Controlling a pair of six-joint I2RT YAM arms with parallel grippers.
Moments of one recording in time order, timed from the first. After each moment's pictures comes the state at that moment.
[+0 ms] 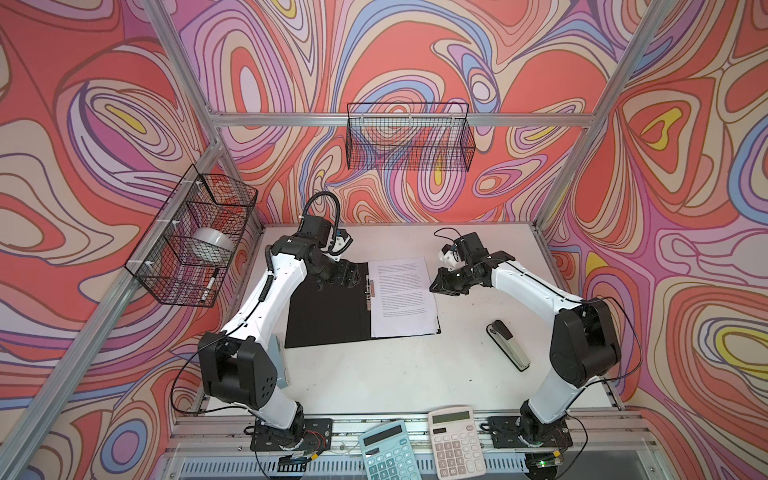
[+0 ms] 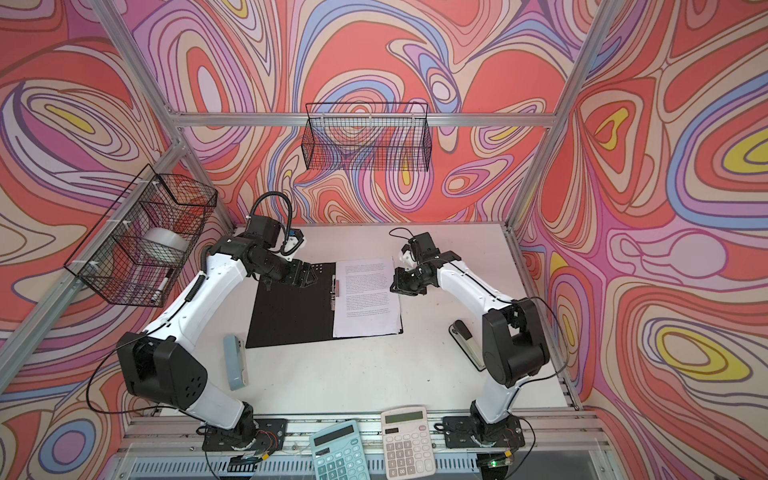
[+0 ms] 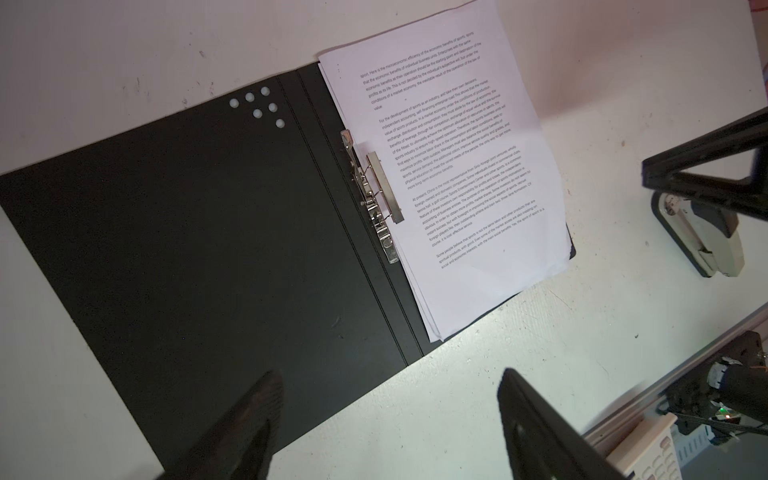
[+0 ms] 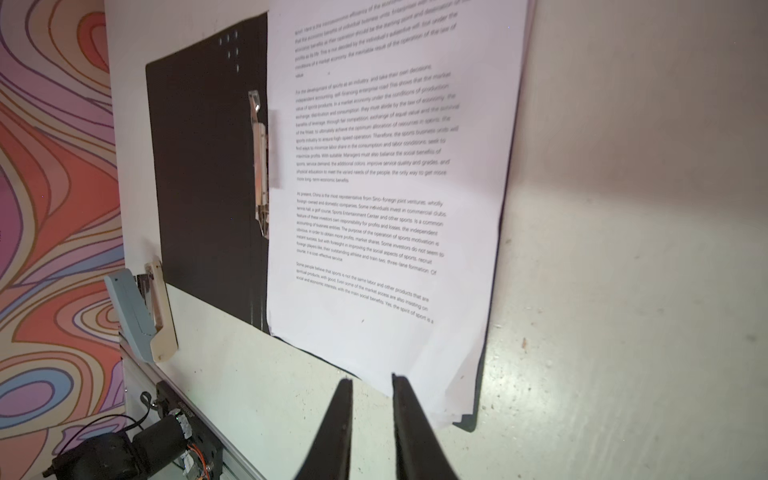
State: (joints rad) left arm -0.21 1.60 1.49 -1.03 0.27 0.00; right arm 0.33 1.73 1.34 -0.68 -0.43 0.41
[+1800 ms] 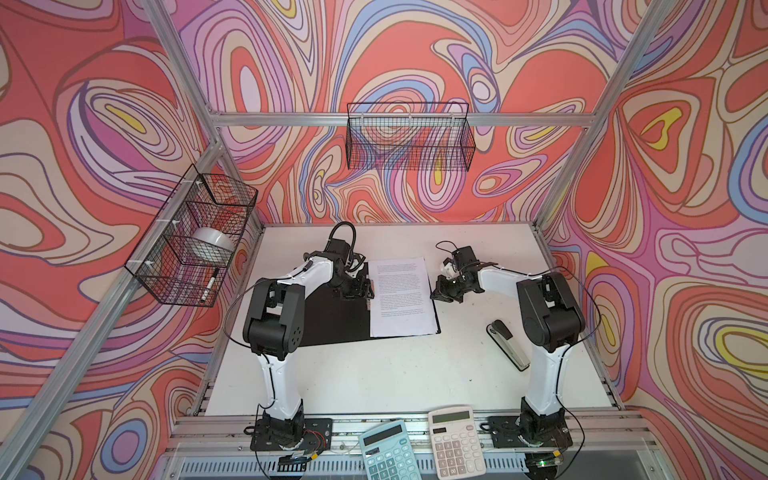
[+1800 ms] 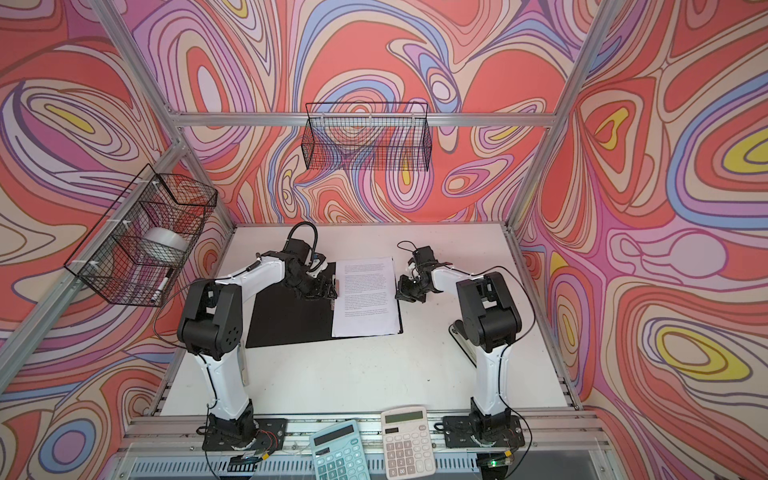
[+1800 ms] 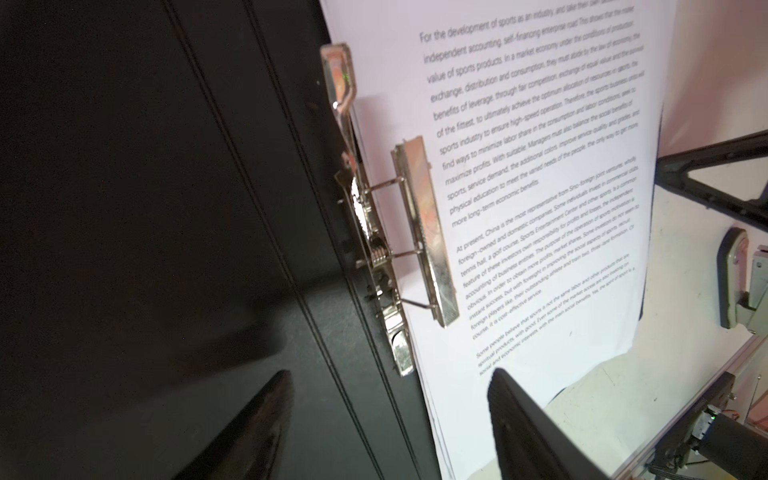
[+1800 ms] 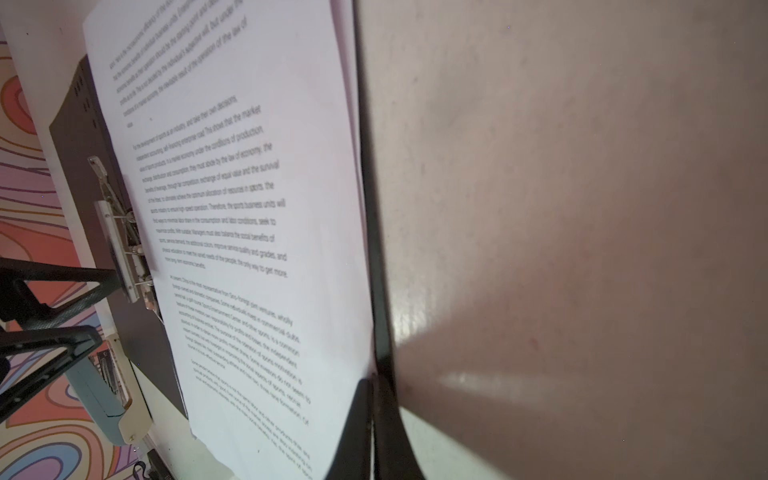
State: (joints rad) left arm -0.23 1.96 1.39 -0.73 0.41 -0.14; right arm 0.27 2.02 1.28 -0.40 -0.51 0.48
